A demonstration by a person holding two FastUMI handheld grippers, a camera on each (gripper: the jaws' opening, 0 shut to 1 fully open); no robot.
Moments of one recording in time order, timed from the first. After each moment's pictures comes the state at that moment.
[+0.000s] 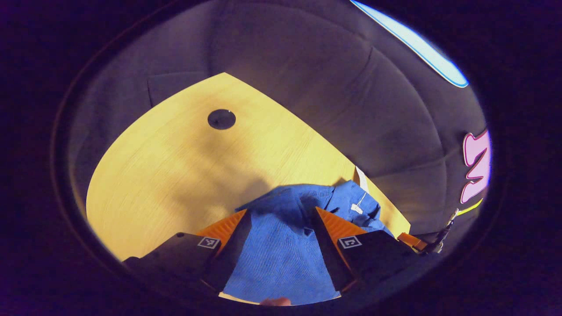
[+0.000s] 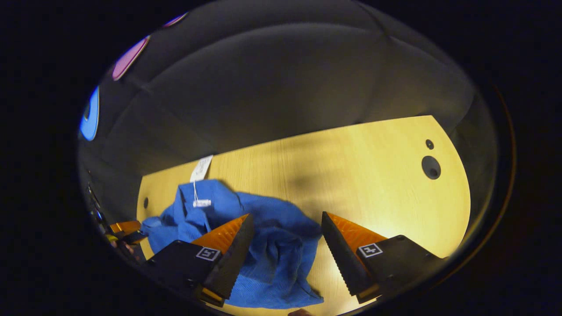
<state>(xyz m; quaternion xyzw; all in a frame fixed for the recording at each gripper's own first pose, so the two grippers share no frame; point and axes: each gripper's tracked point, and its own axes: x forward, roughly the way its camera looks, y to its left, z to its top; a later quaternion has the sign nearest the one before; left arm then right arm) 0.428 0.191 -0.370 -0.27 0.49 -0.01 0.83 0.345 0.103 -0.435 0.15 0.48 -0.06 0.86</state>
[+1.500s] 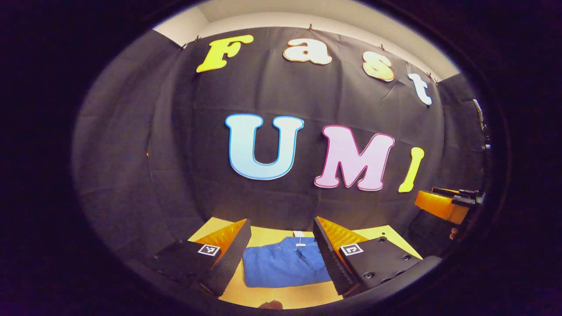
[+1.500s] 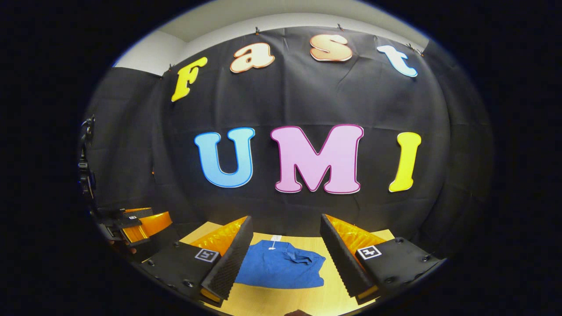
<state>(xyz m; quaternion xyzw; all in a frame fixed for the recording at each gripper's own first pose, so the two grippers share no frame) 0.147 0.133 -0.042 -0.02 0.09 -0.07 0.99 0.077 0.225 -0.030 0.01 0.09 0.05 0.99</state>
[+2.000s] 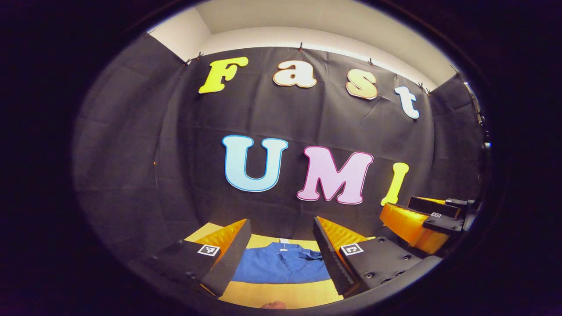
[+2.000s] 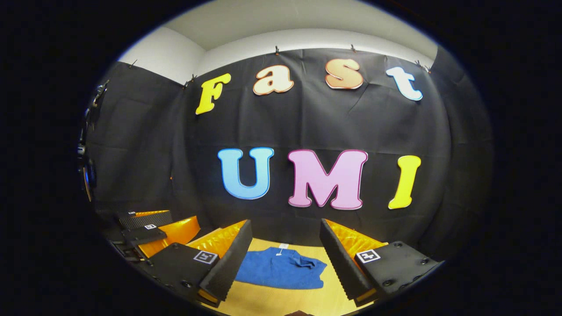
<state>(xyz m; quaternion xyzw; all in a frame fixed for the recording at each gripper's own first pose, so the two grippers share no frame) 0.052 0.065 -0.010 -0.07 0.04 -0.06 0.99 0.011 0.231 0.005 -0.01 0.05 0.09 0.99</state>
